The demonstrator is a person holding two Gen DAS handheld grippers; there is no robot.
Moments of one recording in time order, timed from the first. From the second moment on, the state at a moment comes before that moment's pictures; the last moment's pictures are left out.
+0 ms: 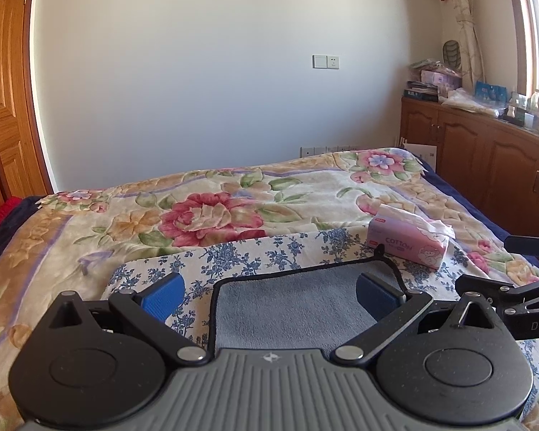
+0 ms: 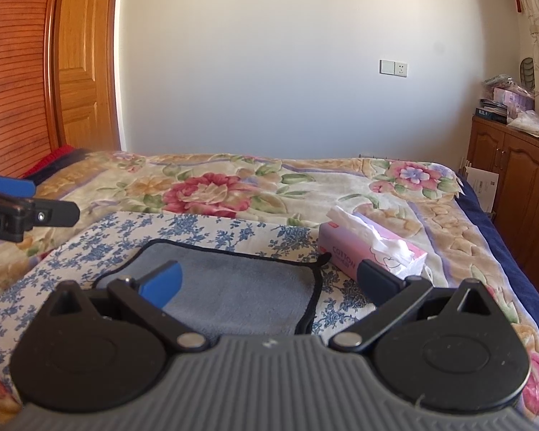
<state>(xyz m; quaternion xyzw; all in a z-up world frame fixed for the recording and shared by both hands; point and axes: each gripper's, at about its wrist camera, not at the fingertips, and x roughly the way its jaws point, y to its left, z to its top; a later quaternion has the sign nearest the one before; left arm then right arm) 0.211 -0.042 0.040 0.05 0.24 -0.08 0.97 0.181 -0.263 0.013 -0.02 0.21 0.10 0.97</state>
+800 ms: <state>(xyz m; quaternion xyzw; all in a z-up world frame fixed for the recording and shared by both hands) 0.120 -0.038 0.093 0.05 0.20 -0.07 0.97 0.111 -0.251 0.069 -0.02 0.18 0.11 0.98</state>
